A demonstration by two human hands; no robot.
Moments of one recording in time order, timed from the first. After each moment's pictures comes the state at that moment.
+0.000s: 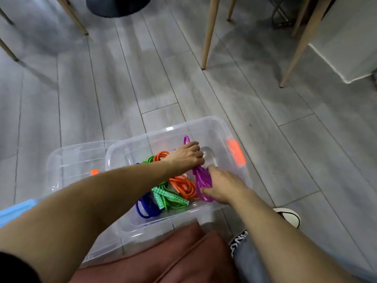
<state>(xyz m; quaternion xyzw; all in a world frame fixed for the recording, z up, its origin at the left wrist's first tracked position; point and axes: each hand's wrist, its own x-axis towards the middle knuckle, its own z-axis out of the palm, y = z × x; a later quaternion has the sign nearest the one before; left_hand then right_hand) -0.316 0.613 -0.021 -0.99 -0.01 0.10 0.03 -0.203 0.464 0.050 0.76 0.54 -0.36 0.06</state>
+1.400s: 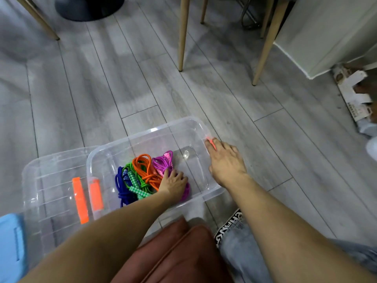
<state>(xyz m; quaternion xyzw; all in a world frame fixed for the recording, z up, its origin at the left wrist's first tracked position) -0.321 0.521 -0.063 -0.92 -0.26 0.29 -0.07 -0.153 0.454 0.062 0.81 0.57 -0.12 0.08</state>
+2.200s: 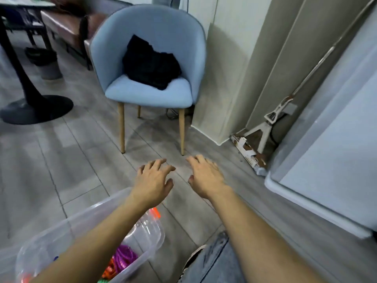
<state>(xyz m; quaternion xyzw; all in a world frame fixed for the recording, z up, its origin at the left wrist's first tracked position) -0.199 0.491 0.229 -0.96 -0.25 -0.12 -0.11 -0.065 0.369 0.265 0.88 0.47 -0.03 -0.05</state>
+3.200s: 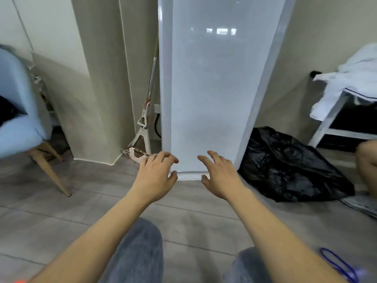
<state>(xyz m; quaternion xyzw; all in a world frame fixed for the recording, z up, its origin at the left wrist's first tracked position) -0.014 0.155 0.348 -0.97 0.10 -0.19 -0.13 0.020 -0.060 0.347 0.98 0.17 0.09 -0.06</state>
